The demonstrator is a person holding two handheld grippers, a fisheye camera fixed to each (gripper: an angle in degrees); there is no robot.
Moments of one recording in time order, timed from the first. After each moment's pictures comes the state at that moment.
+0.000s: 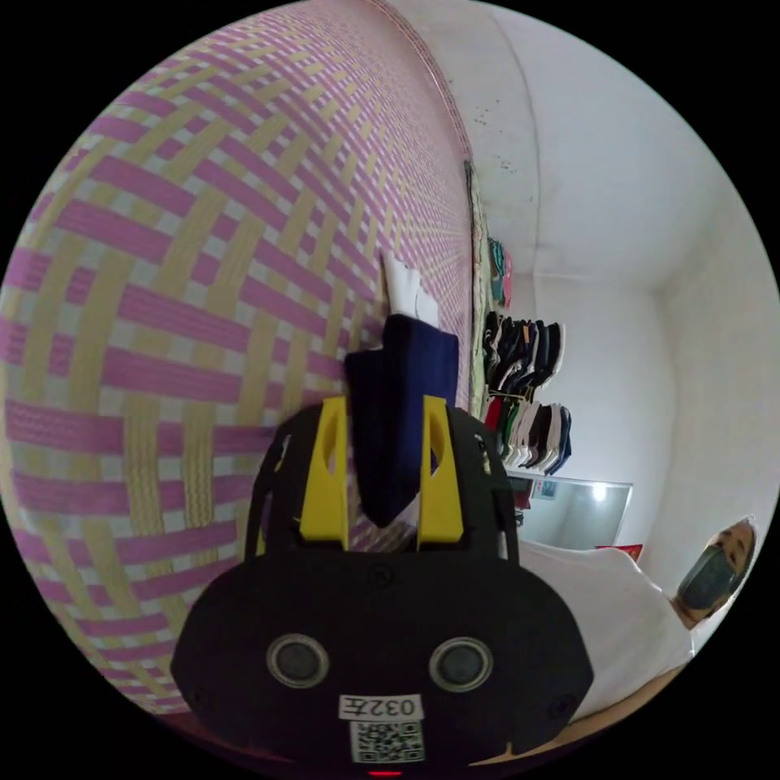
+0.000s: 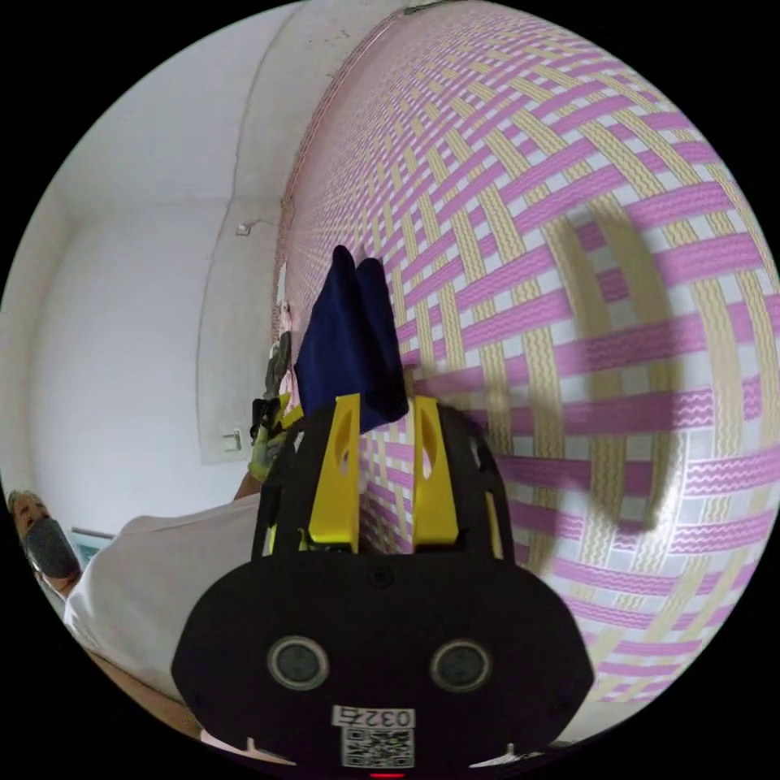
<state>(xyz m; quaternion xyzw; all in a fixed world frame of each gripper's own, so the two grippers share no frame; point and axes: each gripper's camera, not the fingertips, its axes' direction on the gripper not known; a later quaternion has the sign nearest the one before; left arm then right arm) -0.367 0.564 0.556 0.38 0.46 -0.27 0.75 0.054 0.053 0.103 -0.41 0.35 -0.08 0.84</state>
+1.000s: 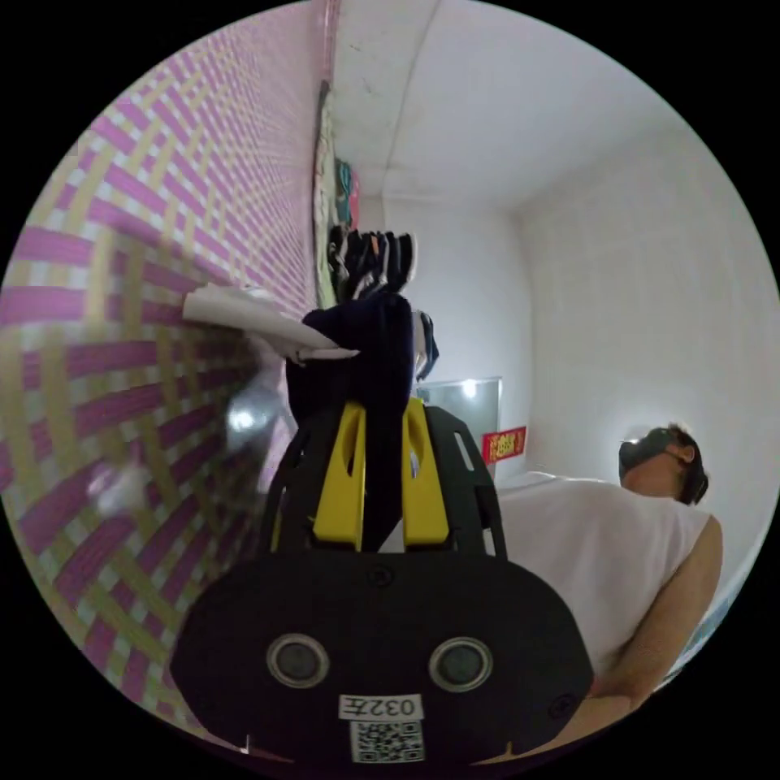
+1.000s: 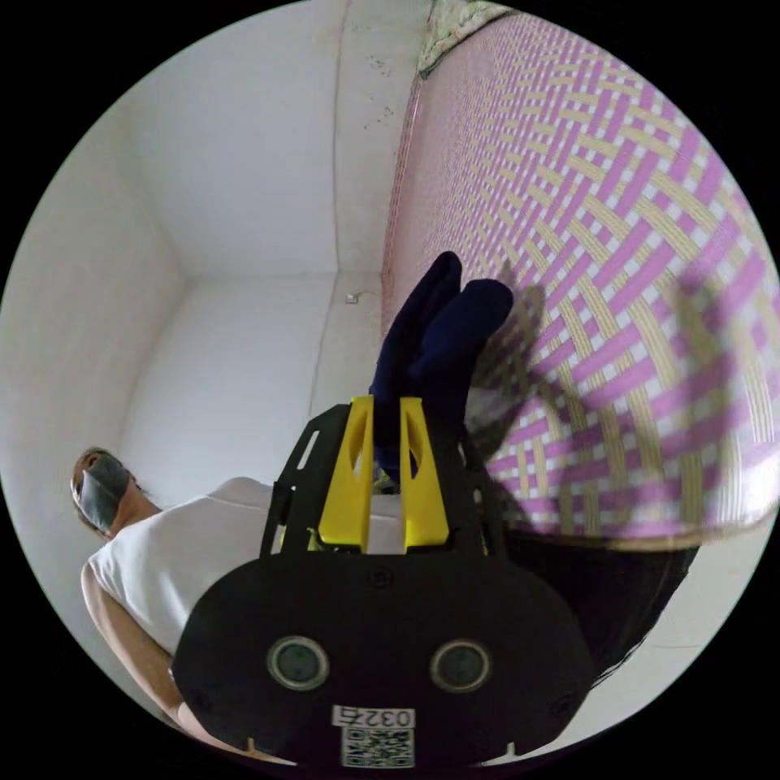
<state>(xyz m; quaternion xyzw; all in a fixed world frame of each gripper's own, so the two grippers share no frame) -0.241 0.596 0.428 0.40 0.63 -0.01 0.66 0.059 0.102 -0.101 -0.30 0.15 -0.04 0.94</state>
